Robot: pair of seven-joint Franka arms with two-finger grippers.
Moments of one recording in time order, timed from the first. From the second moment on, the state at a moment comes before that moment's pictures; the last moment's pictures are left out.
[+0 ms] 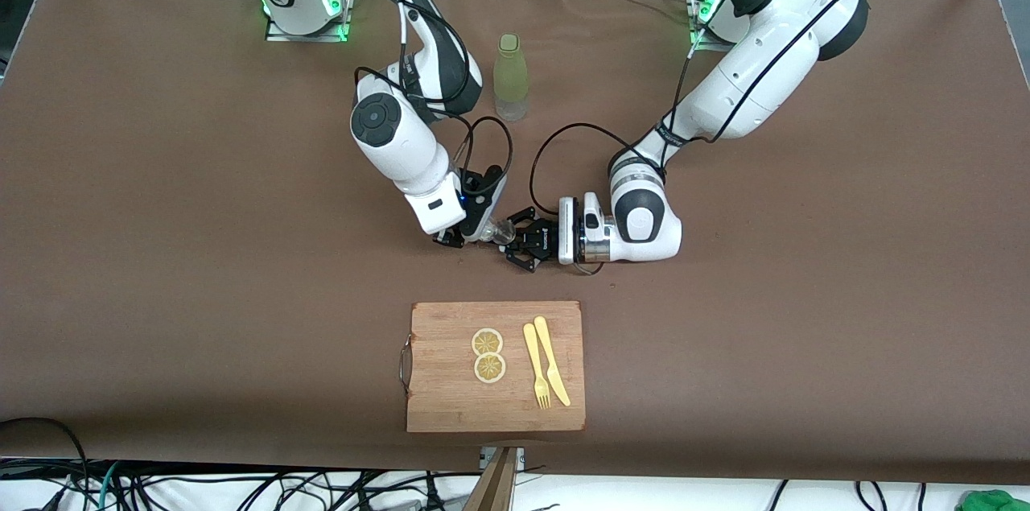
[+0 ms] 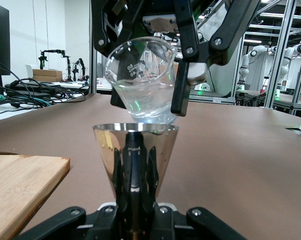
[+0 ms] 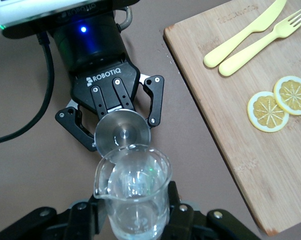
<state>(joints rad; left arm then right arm) -0.19 1.13 -0.43 -1.41 -1.61 2.22 2.49 0.89 0.59 -0.30 -1.66 0.48 2.45 -0.87</state>
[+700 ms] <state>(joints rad) -0.19 1.13 -0.43 -1.41 -1.61 2.23 2.49 0.91 0.61 -0.30 -1.63 0.33 2.45 -0.80</state>
